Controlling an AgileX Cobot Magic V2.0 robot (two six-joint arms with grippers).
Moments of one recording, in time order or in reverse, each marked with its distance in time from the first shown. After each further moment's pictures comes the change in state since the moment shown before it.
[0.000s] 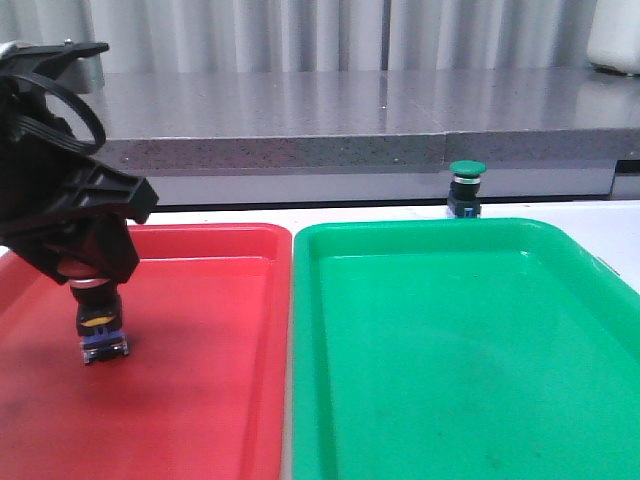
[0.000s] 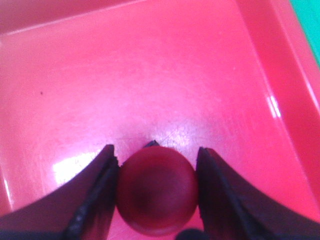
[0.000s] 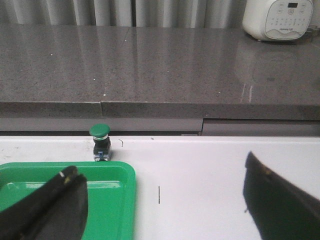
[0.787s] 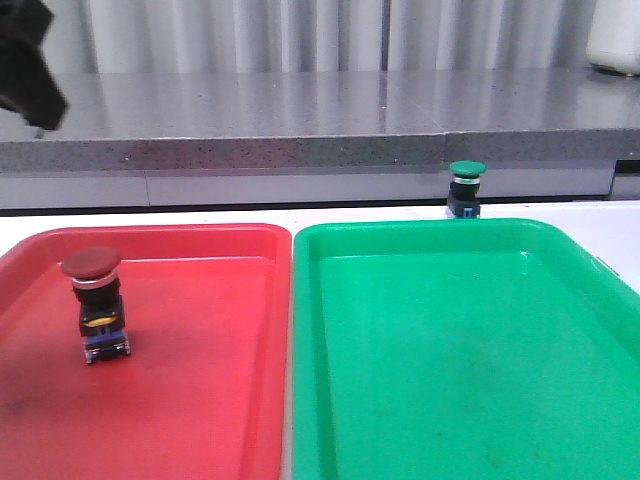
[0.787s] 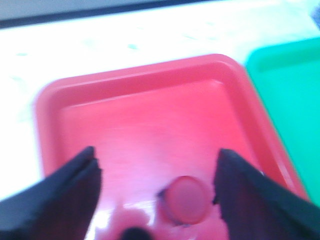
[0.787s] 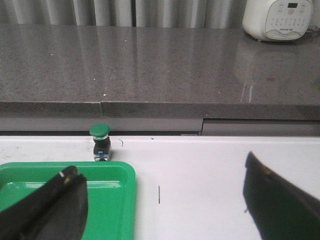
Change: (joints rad) left arm 0.146 -0.336 0.000 0.028 0.067 0.000; right arm 0.000 0.000 0.000 0.000 0.000 0.000
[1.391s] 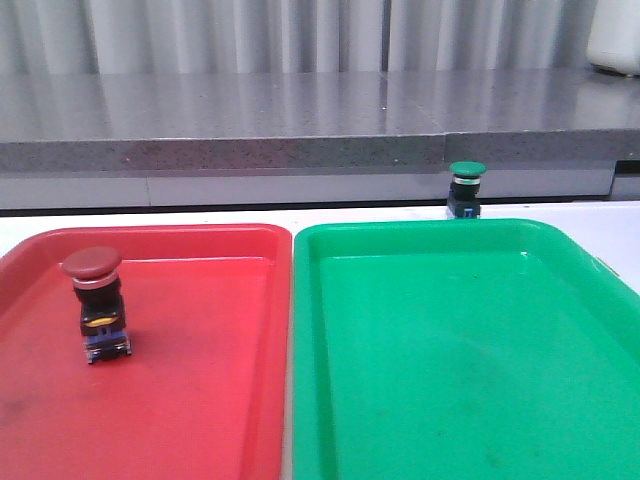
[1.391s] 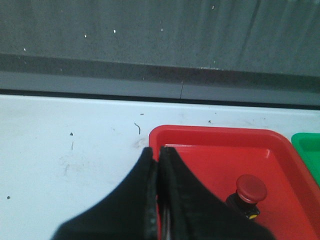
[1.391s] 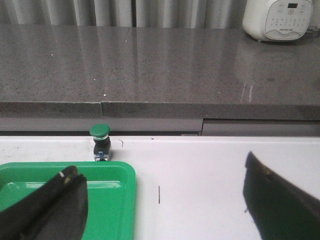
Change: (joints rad) left arm 0.223 -0.926 0.458 0.019 -0.030 0.000; right arm 0.000 0.000 0.000 0.000 0.000 0.000
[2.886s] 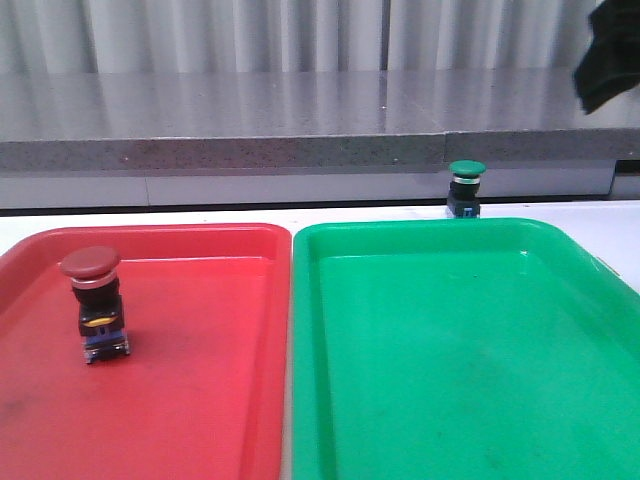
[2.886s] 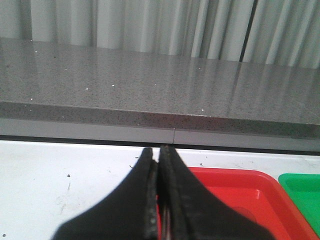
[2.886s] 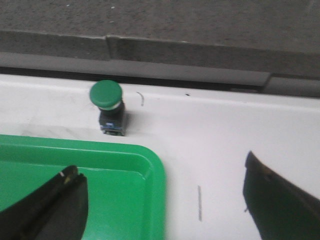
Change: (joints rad) left arm 0.000 -0.263 0.075 -0.004 -0.023 0.000; right arm 0.092 0.974 -0.449 0.002 -0.105 0.003
